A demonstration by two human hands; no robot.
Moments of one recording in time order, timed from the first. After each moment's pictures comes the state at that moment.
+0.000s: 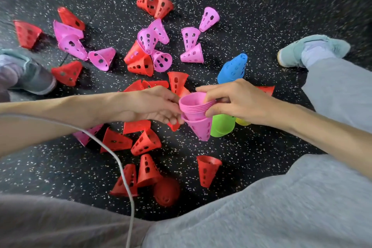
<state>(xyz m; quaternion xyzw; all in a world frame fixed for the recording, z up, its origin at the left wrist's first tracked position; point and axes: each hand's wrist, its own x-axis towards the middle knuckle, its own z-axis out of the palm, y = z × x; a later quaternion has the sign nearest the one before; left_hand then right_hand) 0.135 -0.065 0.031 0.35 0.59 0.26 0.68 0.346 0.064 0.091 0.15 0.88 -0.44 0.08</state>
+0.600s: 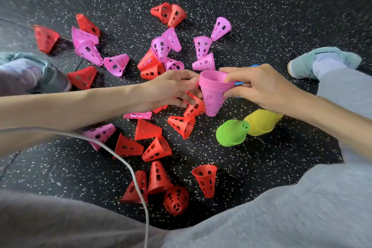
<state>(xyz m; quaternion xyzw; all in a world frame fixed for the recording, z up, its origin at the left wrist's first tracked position) 0.111 -0.043 0.048 0.34 0.57 0.40 0.63 0.325 0.097 0.101 0.18 0.92 -0.34 0.00</state>
